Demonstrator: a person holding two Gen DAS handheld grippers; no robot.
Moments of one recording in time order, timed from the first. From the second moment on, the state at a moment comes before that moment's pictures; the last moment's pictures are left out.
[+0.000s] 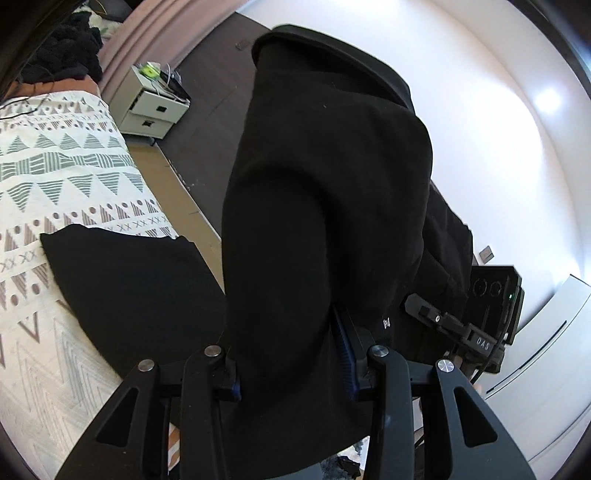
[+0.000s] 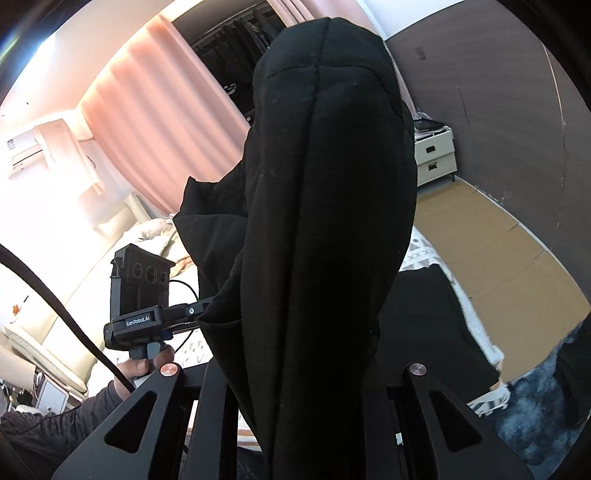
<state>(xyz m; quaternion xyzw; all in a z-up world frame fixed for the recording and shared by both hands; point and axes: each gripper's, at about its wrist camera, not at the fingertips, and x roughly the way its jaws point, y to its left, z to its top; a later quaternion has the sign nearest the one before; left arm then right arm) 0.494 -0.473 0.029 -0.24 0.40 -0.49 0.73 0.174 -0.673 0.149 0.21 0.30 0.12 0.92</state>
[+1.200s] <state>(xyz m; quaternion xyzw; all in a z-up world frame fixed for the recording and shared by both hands) 0.574 -0.440 -0.146 -0.28 0.56 -0.34 0.70 0.210 -0.638 0.079 0.29 0.39 -0.08 0.87</state>
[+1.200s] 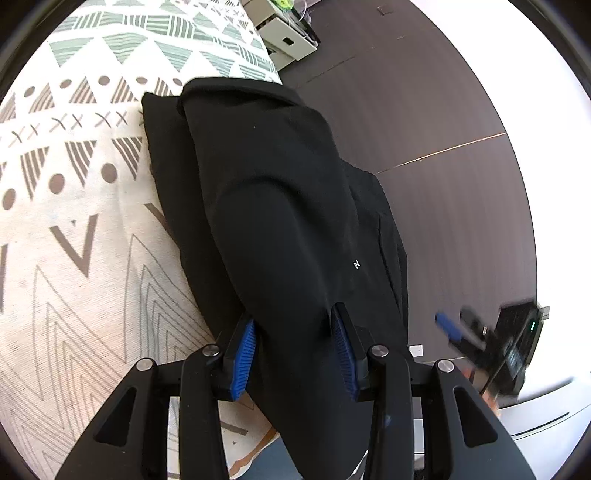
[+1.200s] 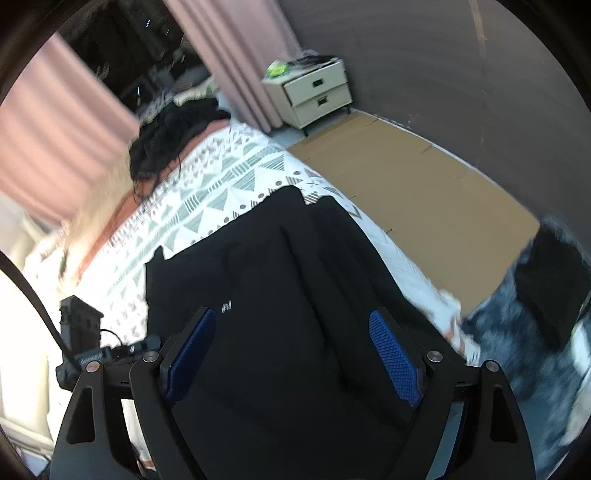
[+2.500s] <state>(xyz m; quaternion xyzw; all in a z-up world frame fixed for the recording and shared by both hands) 0.577 -0.454 -0.135 -0.23 0.55 -0.36 0.72 0.147 -0.655 0.015 0.41 0.34 -0.16 0.83</state>
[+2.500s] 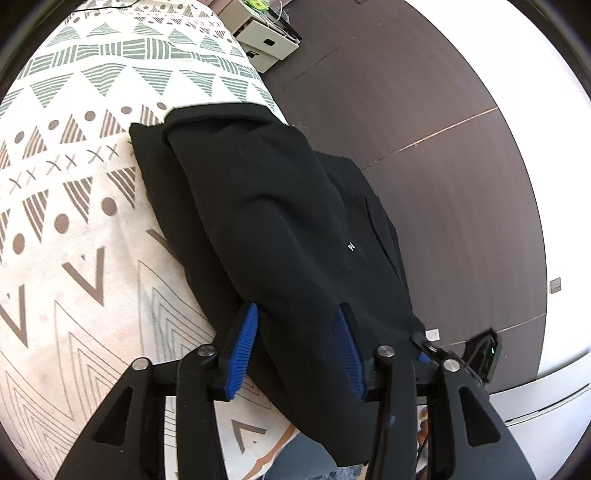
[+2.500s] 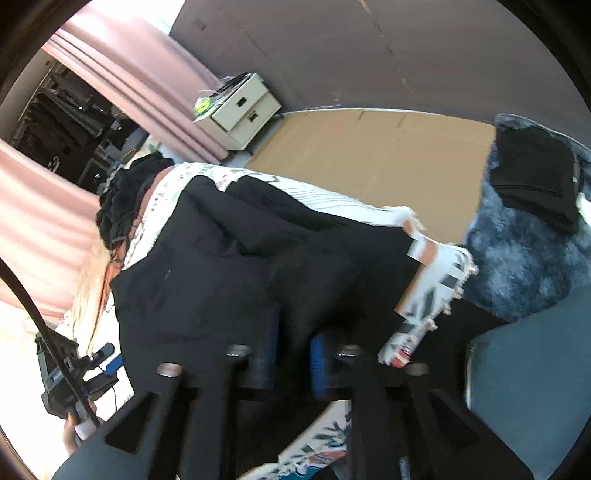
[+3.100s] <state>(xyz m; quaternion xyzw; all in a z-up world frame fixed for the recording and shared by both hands) 0.621 -0.445 -0.150 -0.21 0.54 -0.33 0.74 0.145 -0.671 -0.049 0.52 0.30 -0.11 0.79</state>
